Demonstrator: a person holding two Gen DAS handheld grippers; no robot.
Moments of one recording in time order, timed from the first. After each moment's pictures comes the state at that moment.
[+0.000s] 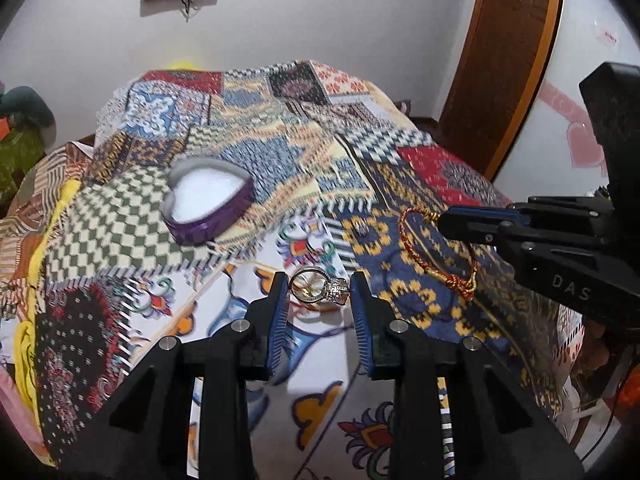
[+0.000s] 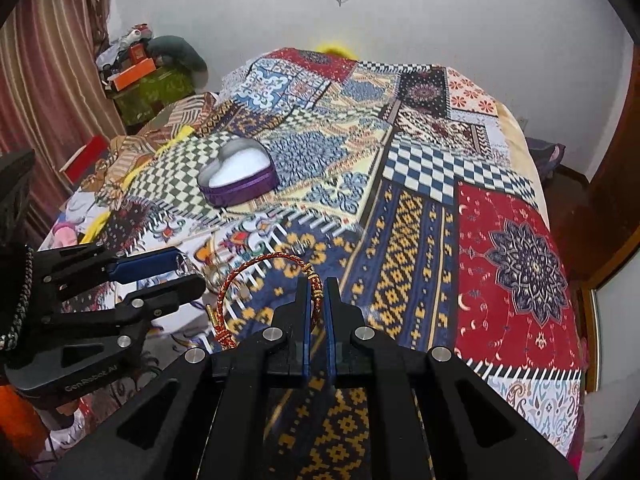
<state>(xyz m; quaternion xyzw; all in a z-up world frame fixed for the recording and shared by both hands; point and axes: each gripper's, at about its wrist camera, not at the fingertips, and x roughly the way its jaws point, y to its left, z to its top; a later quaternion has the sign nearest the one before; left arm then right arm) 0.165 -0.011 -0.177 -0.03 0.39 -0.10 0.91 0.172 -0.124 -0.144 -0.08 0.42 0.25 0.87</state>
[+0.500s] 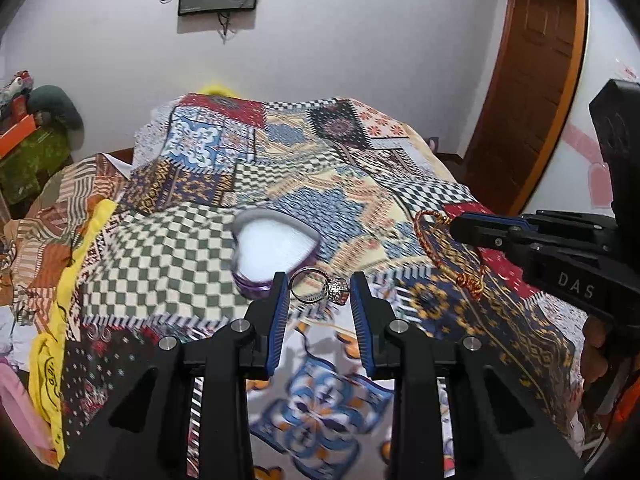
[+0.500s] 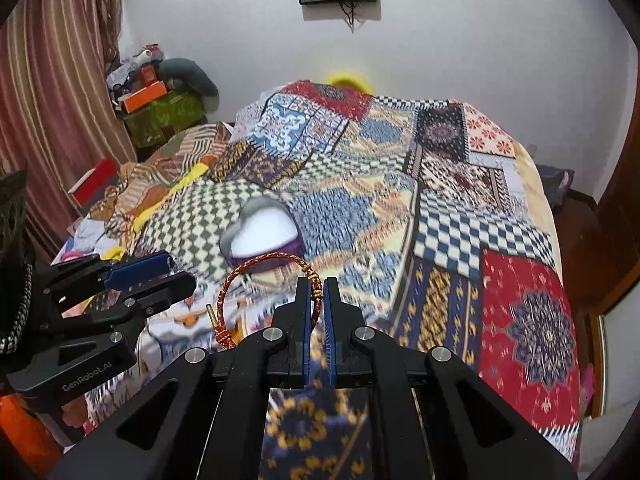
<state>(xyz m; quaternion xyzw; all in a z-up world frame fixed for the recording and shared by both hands) 0.191 0.047 -0.153 -0.05 0.35 -0.05 0.93 0.199 -0.081 -0.114 -0.07 0.38 0.26 0.89</state>
